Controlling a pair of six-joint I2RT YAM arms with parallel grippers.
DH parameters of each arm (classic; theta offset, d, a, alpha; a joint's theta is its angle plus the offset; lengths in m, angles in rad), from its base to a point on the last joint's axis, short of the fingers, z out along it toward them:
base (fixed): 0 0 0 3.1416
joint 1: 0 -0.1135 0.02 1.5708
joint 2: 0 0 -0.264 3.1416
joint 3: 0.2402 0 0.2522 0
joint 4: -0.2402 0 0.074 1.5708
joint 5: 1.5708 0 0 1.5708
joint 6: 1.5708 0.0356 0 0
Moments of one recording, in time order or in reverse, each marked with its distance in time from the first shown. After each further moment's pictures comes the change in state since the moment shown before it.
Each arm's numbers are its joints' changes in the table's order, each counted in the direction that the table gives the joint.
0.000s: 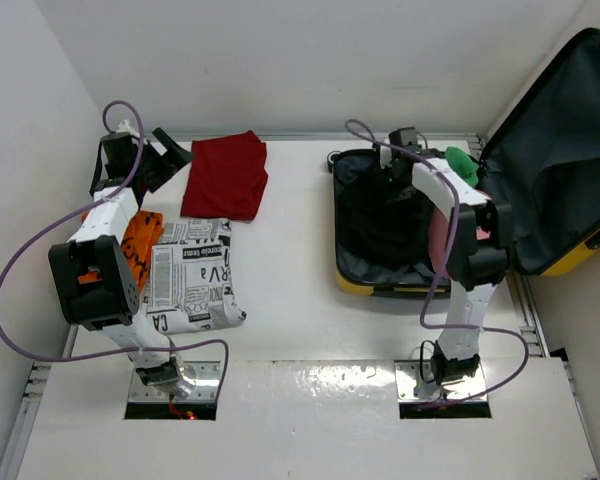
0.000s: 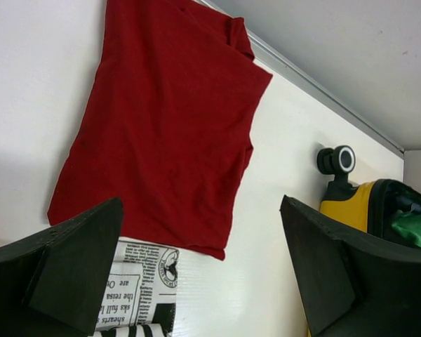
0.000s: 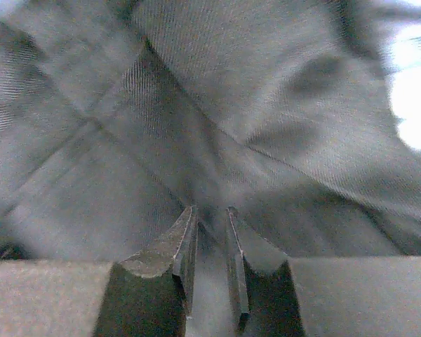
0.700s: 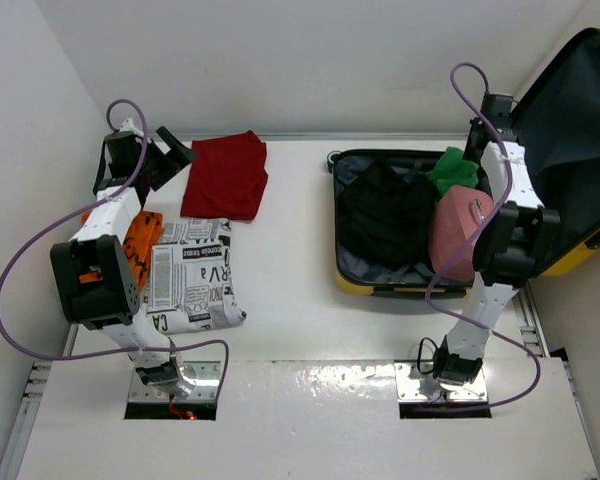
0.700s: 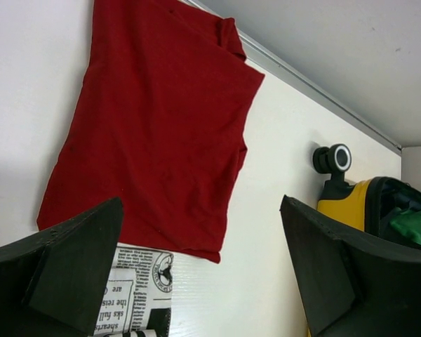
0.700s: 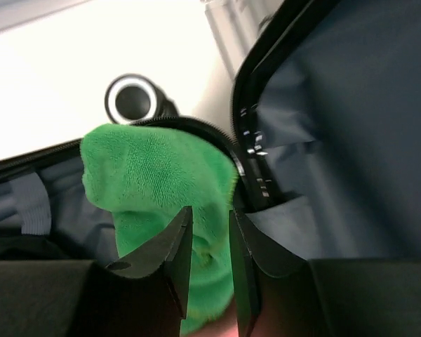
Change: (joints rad) left arm 0.020 0.005 0.000 0.023 -0.003 0.000; right arm 0.362 -0.042 0.226 0.134 0.253 0.161
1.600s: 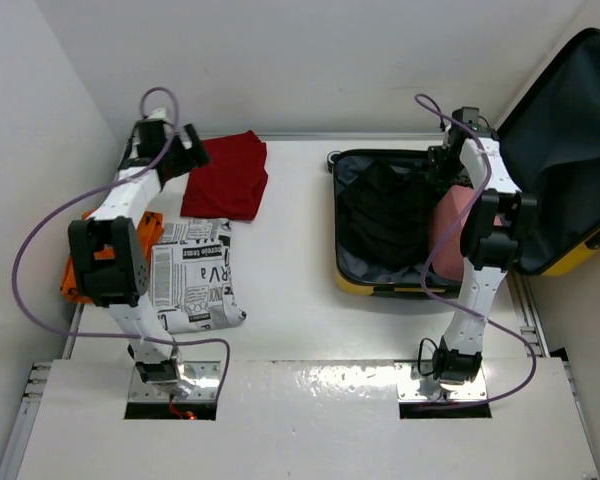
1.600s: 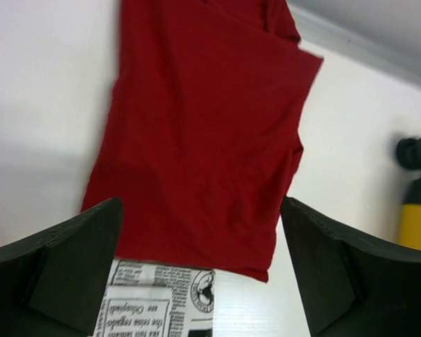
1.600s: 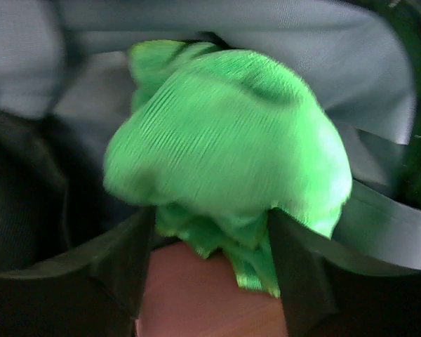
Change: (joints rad) left arm 0.090 0.130 0.166 -0.148 -0.176 0.169; right arm -0.063 0.220 0.133 -0.333 -0.141 -0.133
